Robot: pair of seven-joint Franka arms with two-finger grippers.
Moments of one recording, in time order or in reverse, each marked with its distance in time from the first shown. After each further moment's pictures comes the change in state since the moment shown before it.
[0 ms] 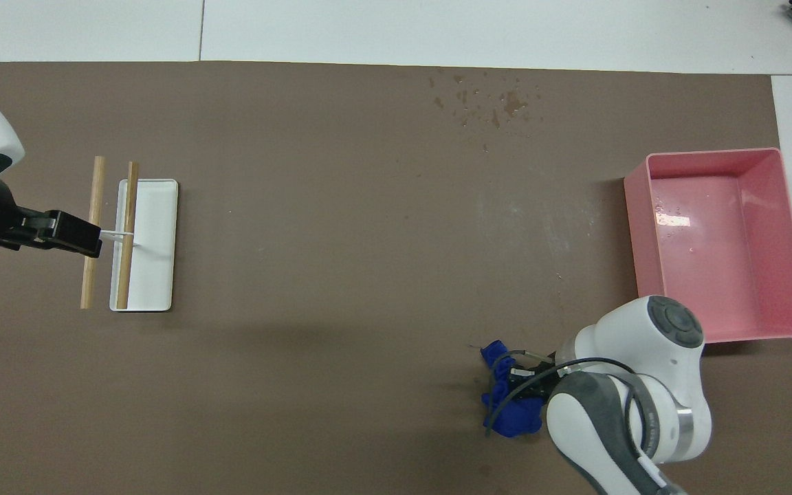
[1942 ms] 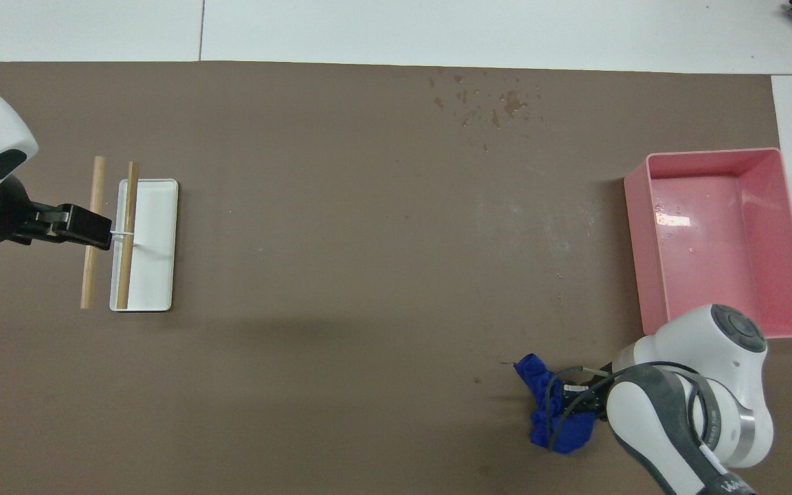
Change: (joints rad) left arm -0.003 0.000 -0.008 -0.022 0.000 0.048 -0.041; right arm -0.237 -0.046 -0.001 -0.090 -0.050 -0.128 -0.271
